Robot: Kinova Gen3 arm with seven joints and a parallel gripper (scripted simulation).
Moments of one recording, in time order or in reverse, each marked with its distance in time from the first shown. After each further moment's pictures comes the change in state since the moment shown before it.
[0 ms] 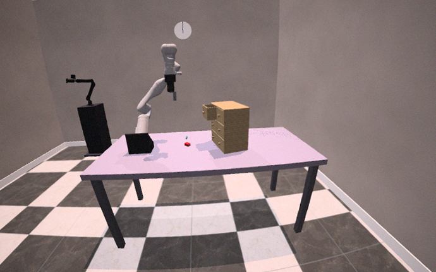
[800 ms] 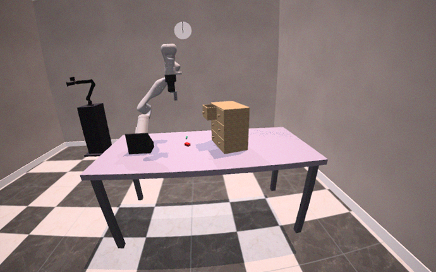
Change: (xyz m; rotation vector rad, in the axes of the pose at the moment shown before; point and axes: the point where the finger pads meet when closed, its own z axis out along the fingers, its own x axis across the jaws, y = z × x) arm -0.007 -0.006 0.000 0.021 -0.020 -0.003
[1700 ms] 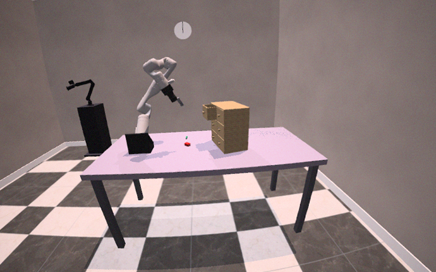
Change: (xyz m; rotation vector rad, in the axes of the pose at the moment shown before) arm -0.007 -0.039 0.045 0.532 -0.010 -0.008
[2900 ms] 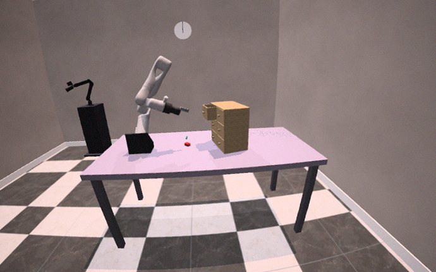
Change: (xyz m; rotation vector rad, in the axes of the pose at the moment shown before) arm 0.000 -0.003 0.063 0.644 0.008 -0.011
